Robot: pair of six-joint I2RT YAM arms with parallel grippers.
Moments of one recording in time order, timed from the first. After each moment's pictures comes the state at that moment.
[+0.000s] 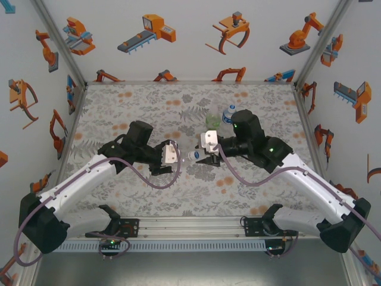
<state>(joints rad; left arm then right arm) -0.69 1.15 0.92 -0.59 0.57 0.88 0.76 1.11 1.12 -0.52 -0.73 -0.73</state>
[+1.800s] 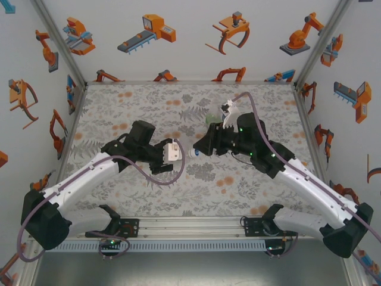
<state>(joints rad) -0.70 1.18 0.92 -0.58 0.50 0.85 0.75 1.04 1.03 -0.35 -0.27 0.48</state>
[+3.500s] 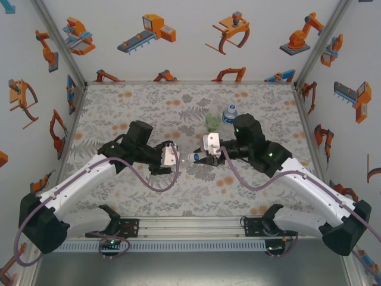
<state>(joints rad) -0.69 1.15 0.92 -0.59 0.58 0.94 0.76 1.07 1.01 -0.35 -0.75 -0.61</state>
